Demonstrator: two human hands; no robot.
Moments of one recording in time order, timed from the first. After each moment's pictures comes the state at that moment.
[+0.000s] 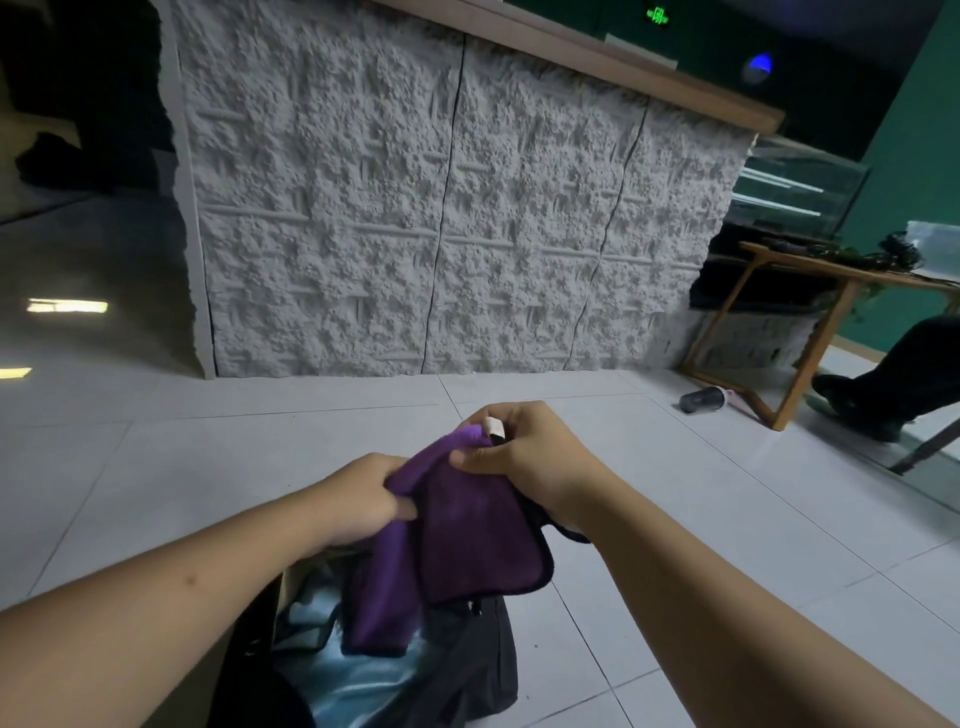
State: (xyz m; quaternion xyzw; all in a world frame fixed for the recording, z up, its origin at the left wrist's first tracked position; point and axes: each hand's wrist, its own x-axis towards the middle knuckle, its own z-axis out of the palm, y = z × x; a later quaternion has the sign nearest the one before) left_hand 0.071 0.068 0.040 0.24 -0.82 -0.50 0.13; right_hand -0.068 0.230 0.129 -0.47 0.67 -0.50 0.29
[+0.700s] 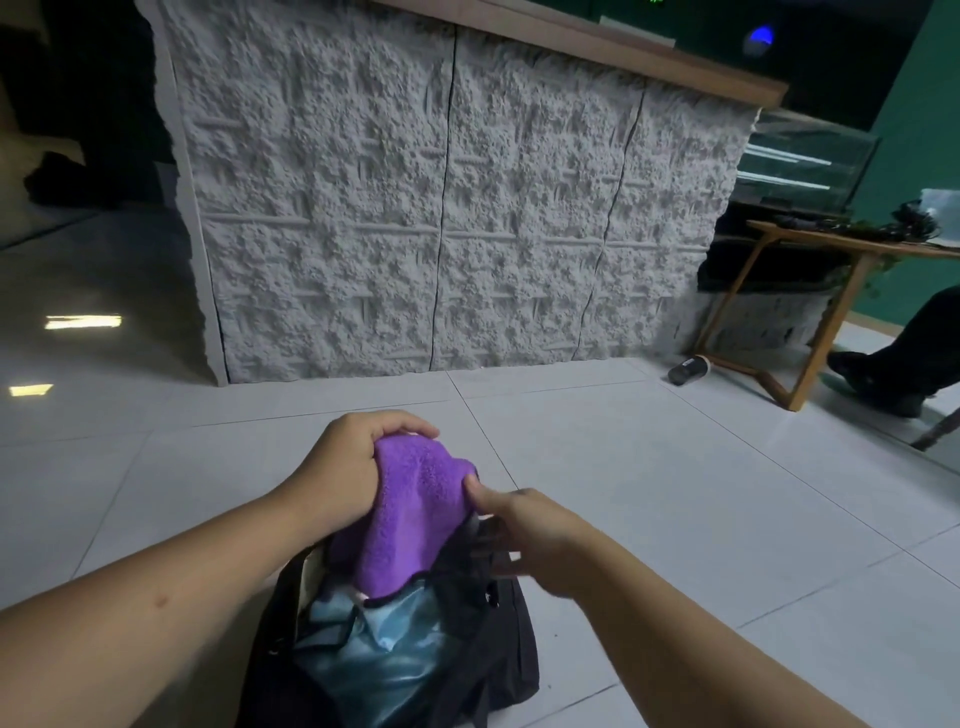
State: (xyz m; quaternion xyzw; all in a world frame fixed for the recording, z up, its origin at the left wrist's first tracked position) left_hand 0.091 0.068 0.066 0.19 -0.83 -0.42 0.32; right_hand -0.069 0.229 0.046 -0.27 0.73 -0.44 0.46
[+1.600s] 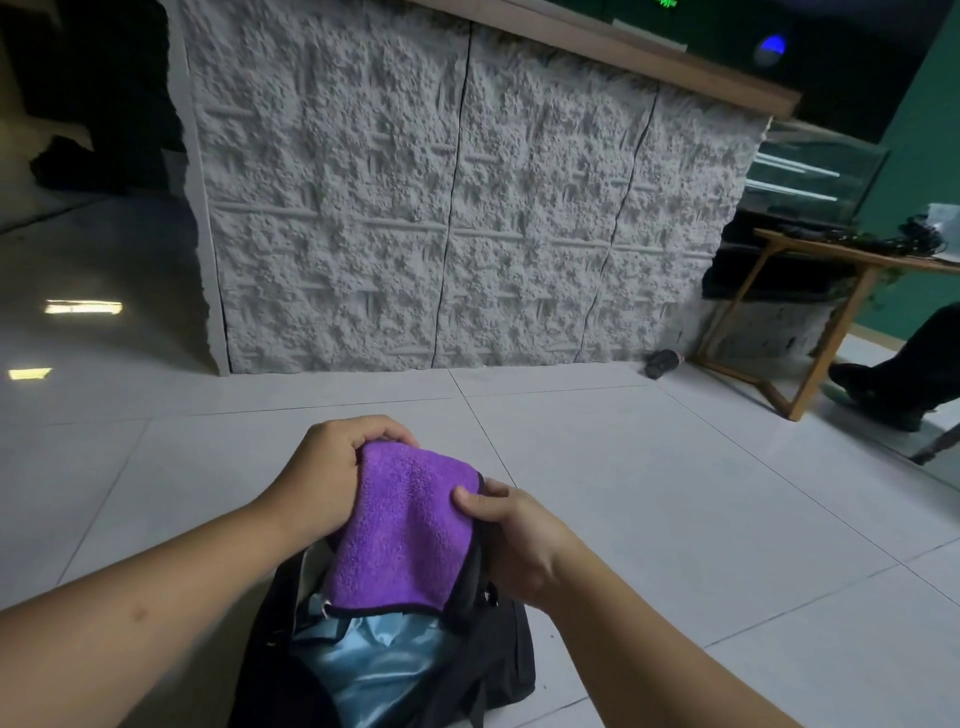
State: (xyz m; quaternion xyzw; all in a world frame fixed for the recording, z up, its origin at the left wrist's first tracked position) left_hand 0.112 0.070 0.061 0.21 -0.82 -0.41 0.34; right_hand -0.046 0.222 0.043 -0.20 0.49 -0.62 0.58
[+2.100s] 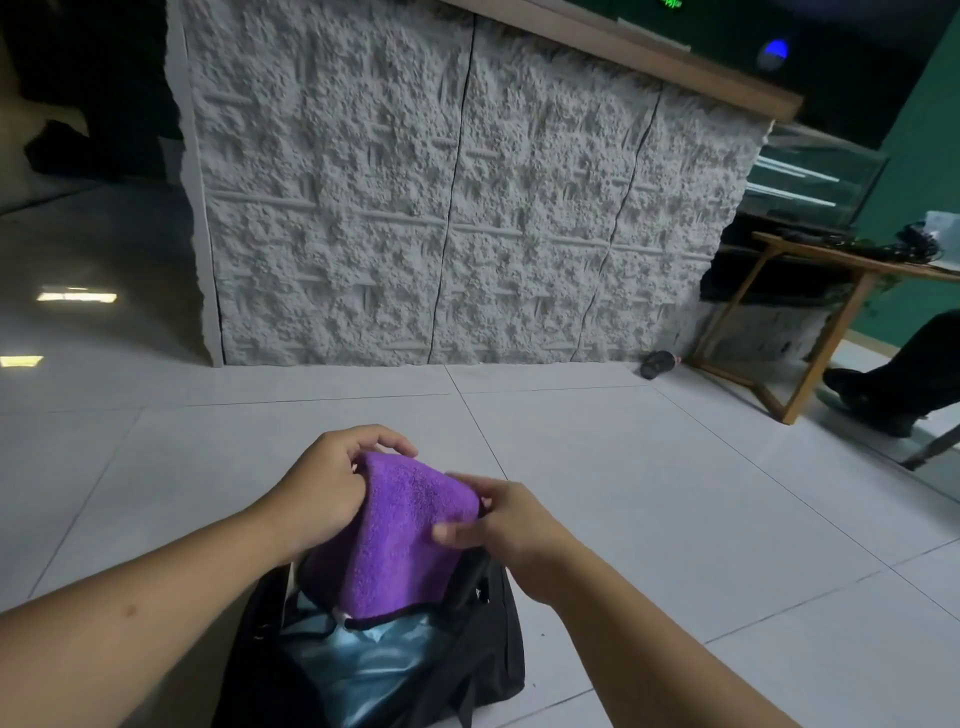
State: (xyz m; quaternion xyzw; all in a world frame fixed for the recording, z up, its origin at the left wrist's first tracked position) left_hand 0.106 0.075 0.043 0.24 -0.77 -0.50 0.30; right_hand -0.057 0.224 0.036 -0.33 0.67 -0.52 0.42
